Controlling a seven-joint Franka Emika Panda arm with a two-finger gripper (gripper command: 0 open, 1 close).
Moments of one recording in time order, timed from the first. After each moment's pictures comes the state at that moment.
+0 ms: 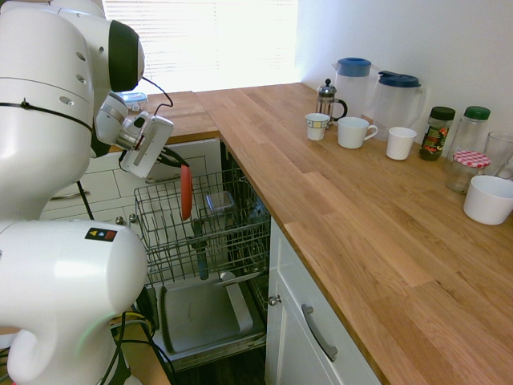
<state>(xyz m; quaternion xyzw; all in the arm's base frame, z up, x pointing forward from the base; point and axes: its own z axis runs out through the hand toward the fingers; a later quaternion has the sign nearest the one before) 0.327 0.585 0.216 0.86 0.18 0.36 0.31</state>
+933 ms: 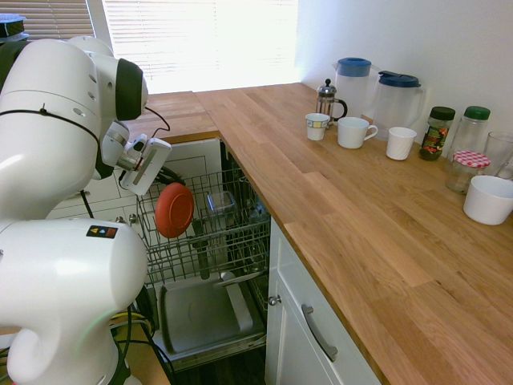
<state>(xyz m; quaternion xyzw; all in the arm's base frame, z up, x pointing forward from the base) 0.318 0.610 0.137 0.87 0.18 0.36 0.28</state>
